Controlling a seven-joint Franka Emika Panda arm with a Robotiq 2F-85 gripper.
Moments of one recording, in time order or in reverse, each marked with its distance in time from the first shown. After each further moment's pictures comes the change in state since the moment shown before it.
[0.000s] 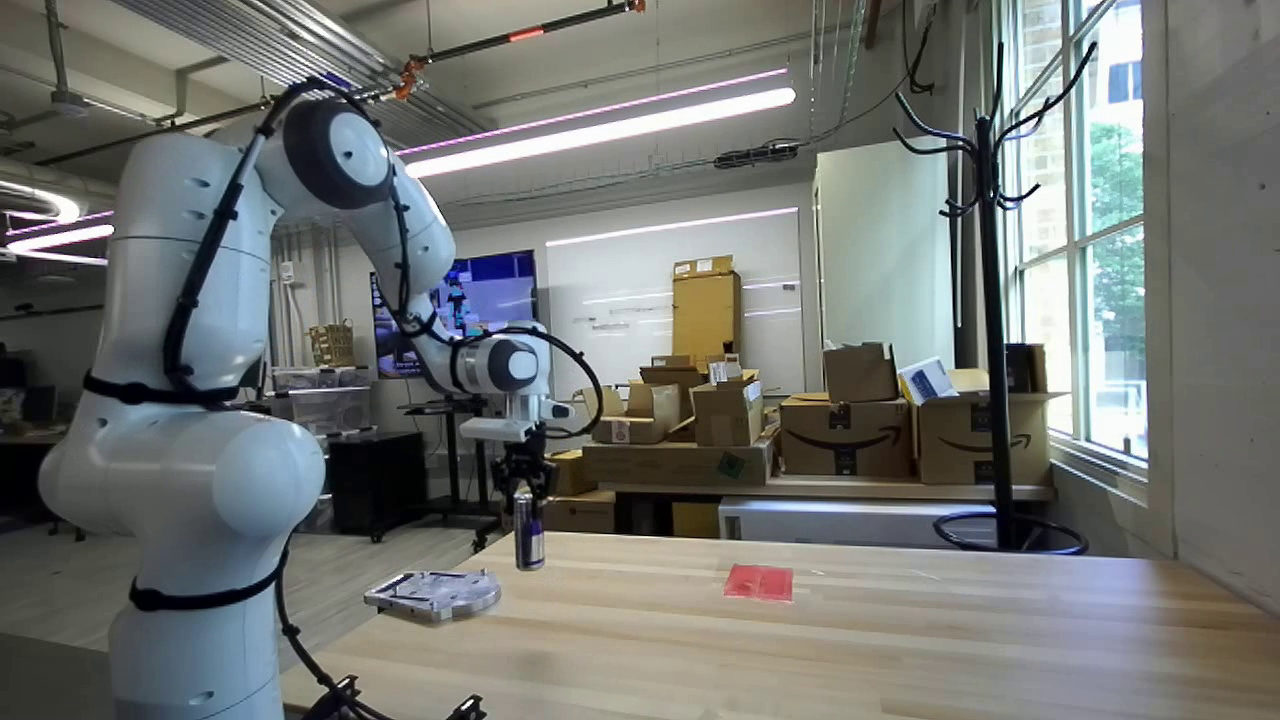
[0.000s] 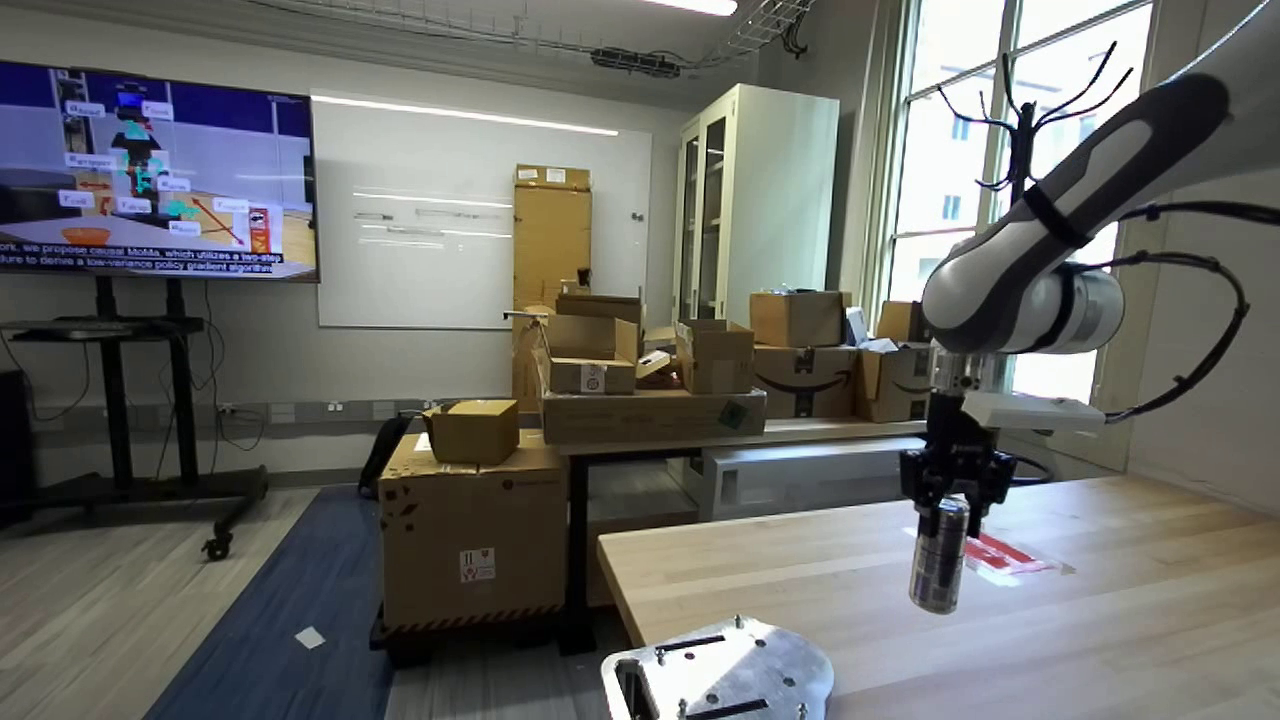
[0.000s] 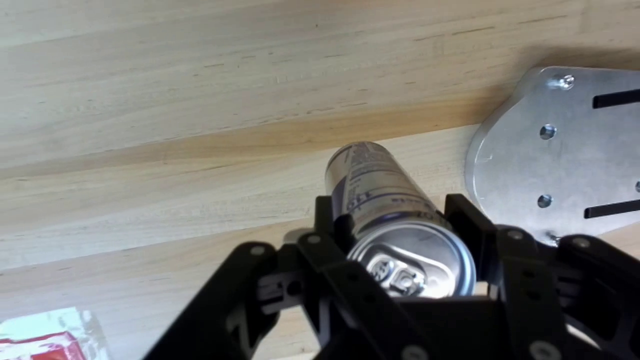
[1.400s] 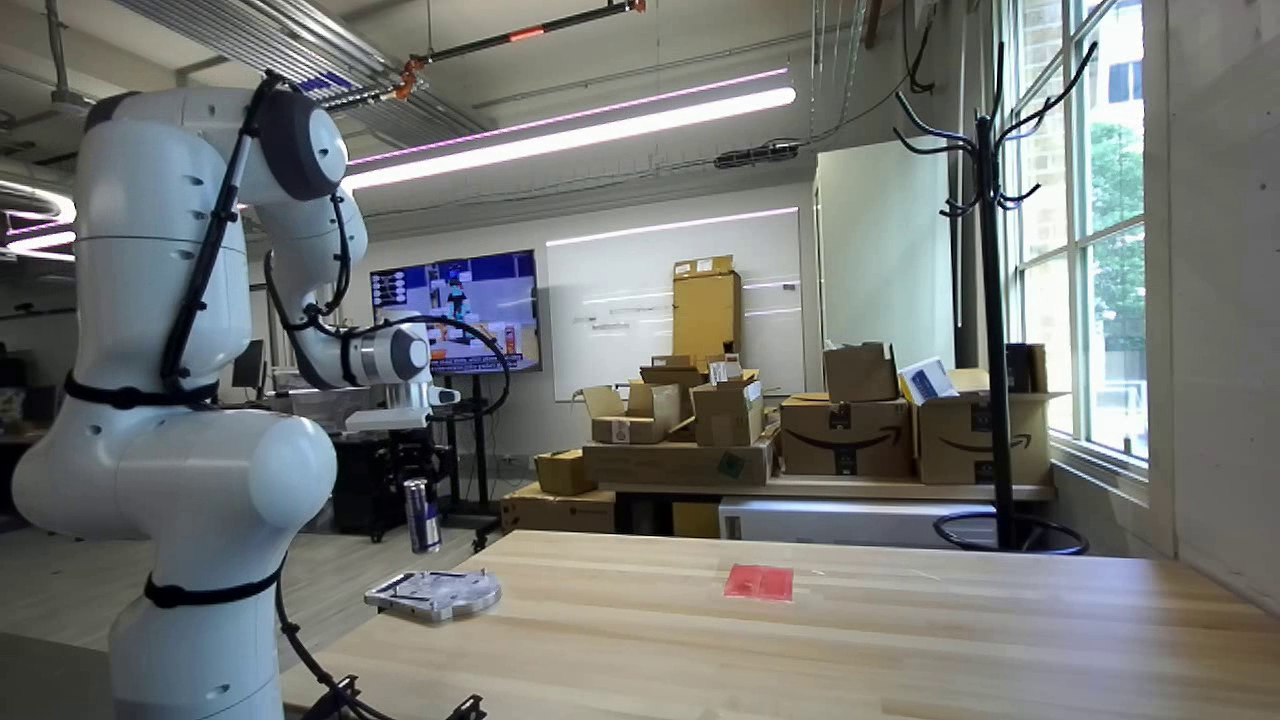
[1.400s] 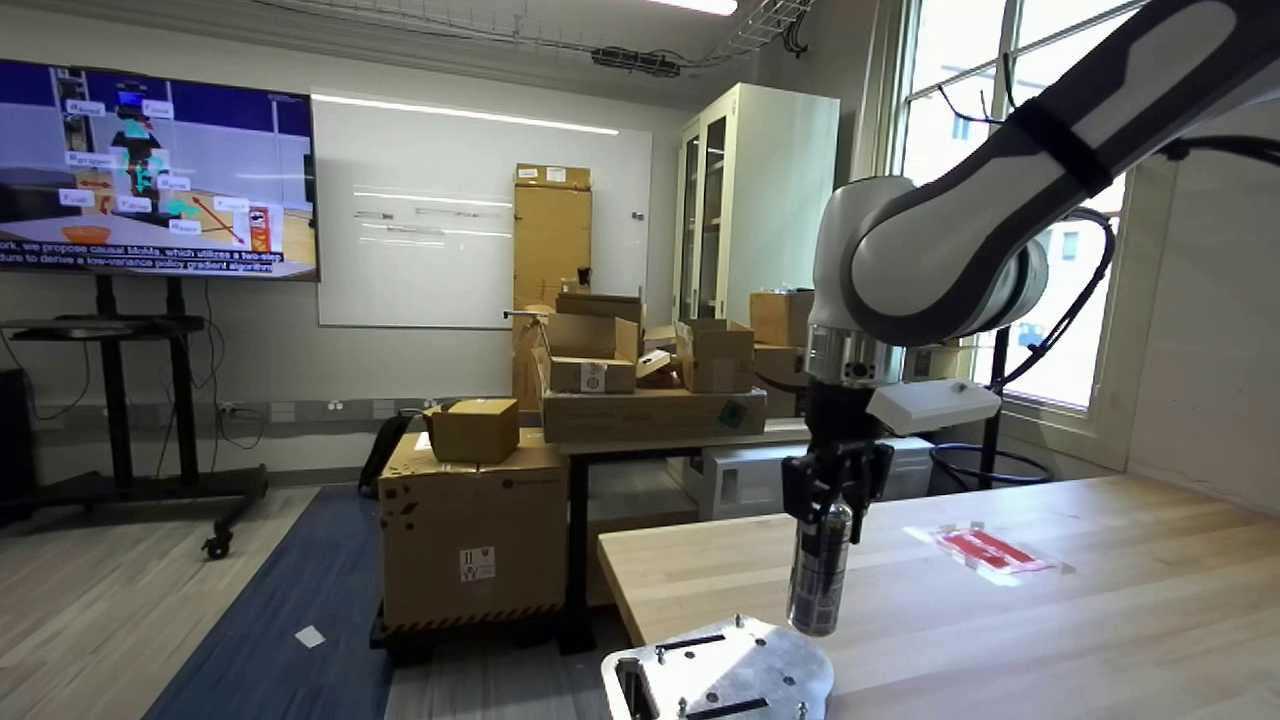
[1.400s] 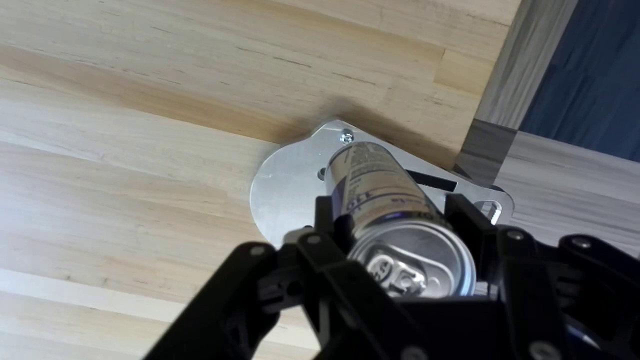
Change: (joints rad) arm 0.197 -0.101 0.224 -0.062 -0.092 0.030 0.084
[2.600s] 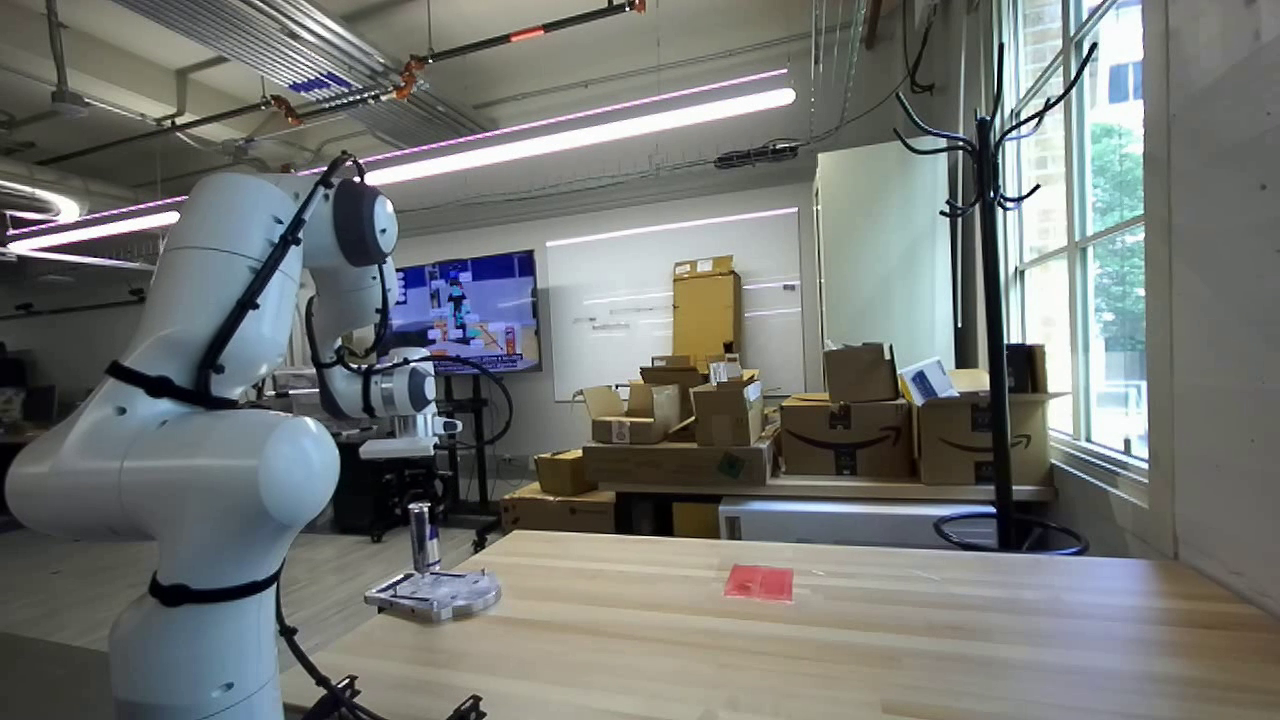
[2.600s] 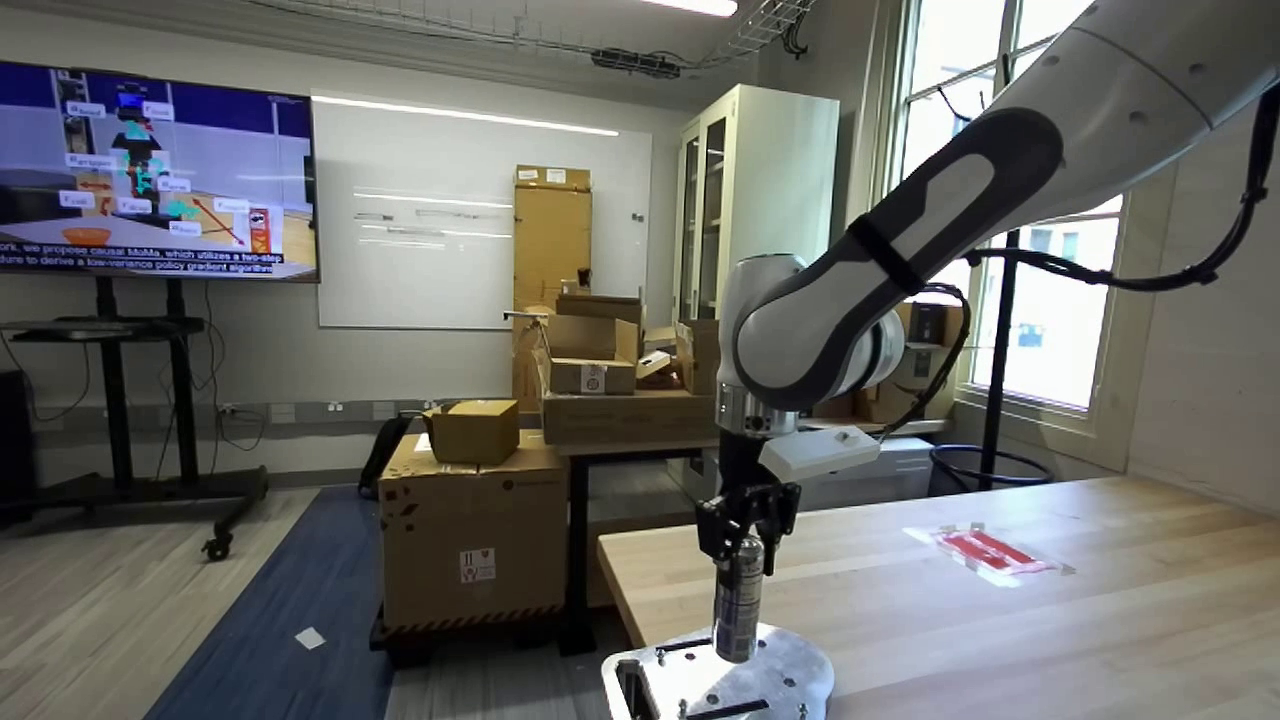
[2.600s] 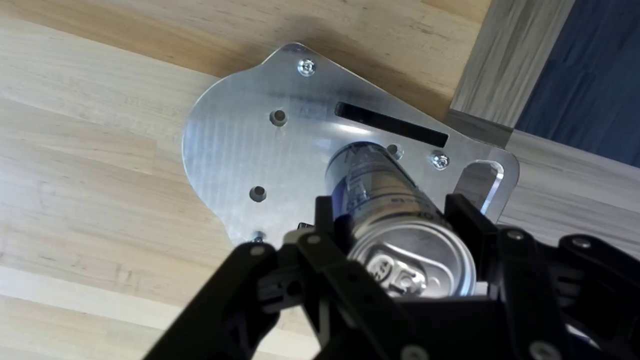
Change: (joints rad) arm 0.054 0.349 -0.008 0.303 -0.066 0.002 0.046
